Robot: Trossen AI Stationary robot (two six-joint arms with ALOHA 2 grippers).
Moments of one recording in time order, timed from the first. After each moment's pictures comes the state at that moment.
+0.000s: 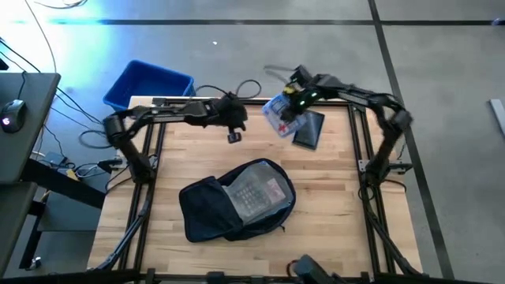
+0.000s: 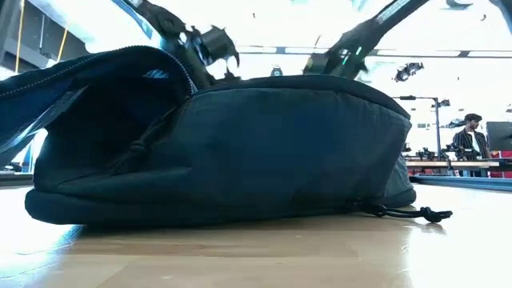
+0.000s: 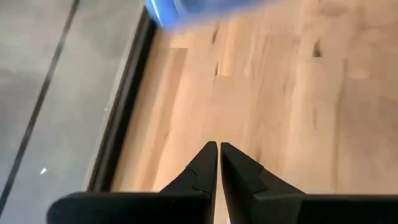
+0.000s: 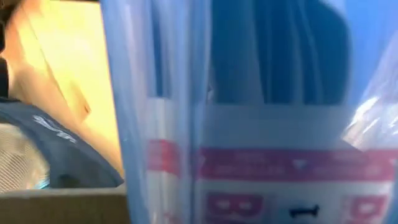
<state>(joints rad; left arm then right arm) 0.45 1.65 1.14 -0.35 -0.14 0.38 -0.73 1.77 1.39 -0.75 -0.45 0.07</state>
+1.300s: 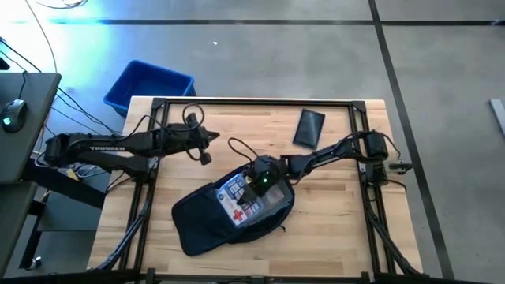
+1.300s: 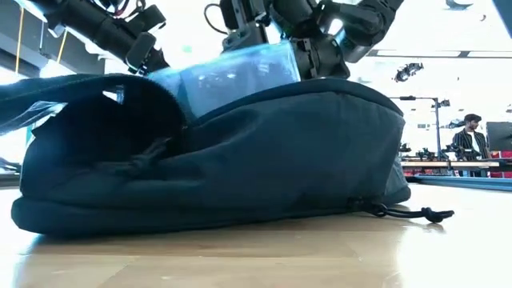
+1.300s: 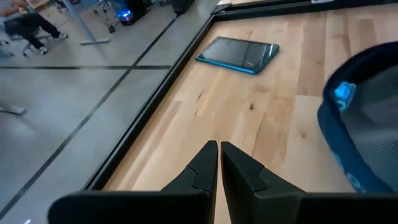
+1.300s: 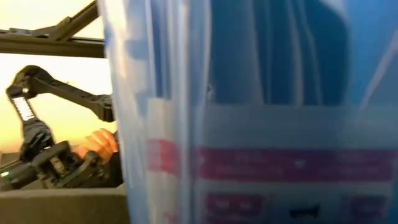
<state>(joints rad) 0.15 0.92 0.56 -0.07 -0.35 0.16 0.06 1.99 1.15 0.34 -0.51 1.17</state>
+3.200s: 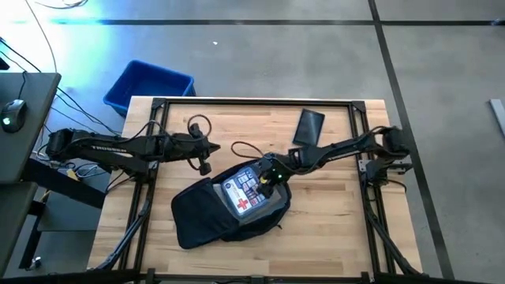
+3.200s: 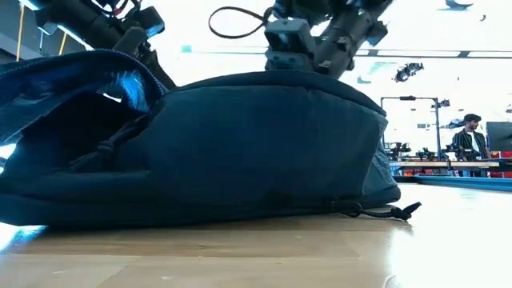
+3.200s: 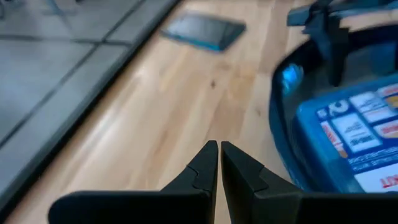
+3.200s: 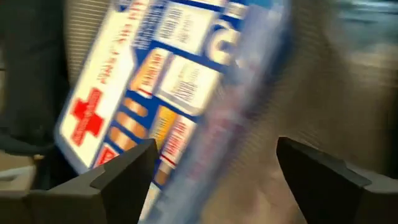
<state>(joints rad) 0.04 0.97 0.56 -0.16 -0.35 -0.02 0.07 1.79 1.15 -0.26 -0.16 0.72</state>
